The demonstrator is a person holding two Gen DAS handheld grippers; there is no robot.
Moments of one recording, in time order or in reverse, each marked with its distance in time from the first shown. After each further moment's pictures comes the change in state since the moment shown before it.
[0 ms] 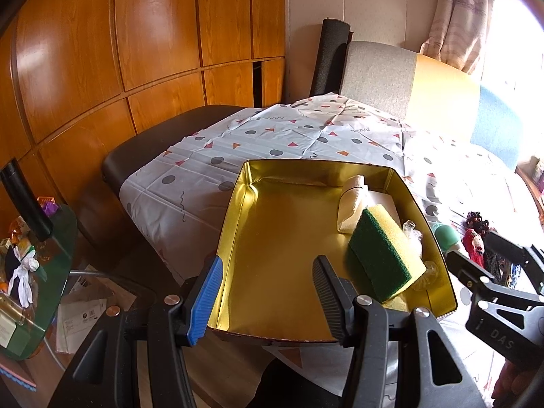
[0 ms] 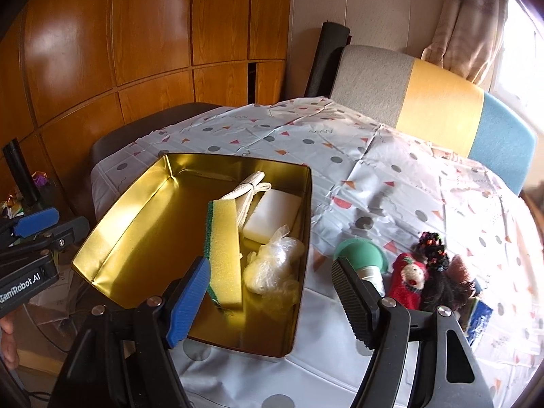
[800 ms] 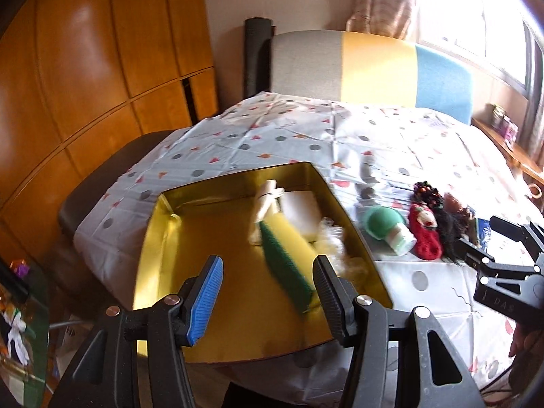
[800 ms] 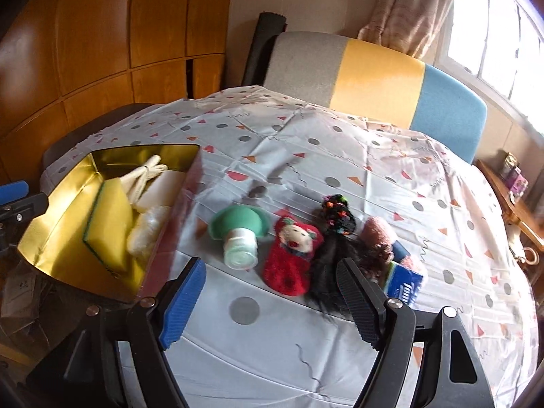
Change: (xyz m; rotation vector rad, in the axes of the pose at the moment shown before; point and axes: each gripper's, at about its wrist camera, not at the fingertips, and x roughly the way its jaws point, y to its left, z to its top) left arm -0.009 -0.101 0.011 0.253 -0.016 -0.149; right arm -0.021 -0.119 -0.042 0.117 0.047 -0.191
